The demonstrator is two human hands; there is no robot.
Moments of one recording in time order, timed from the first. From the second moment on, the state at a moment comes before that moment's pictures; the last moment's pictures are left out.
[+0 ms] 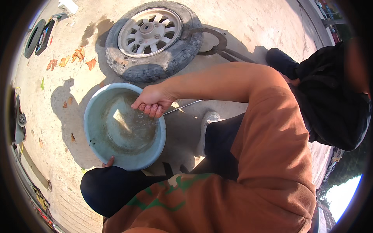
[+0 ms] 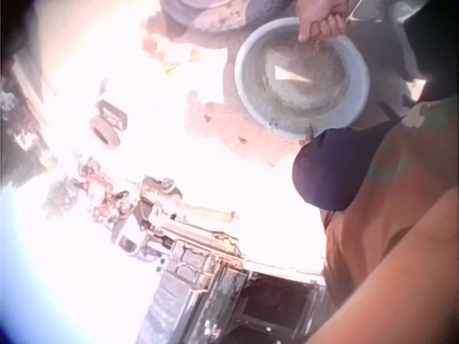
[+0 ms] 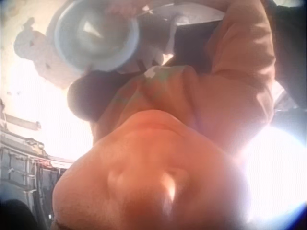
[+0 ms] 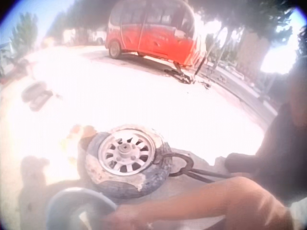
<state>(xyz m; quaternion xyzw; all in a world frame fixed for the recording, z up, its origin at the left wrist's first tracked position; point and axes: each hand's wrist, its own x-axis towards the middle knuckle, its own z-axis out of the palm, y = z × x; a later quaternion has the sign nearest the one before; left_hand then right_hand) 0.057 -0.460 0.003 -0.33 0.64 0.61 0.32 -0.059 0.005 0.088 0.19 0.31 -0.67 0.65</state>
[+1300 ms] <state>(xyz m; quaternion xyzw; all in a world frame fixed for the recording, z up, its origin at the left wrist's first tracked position) -0.037 -0.313 -0.068 0.32 0.86 0.09 0.40 -0.011 0.099 0.075 0.17 0.59 -0.71 0.35</state>
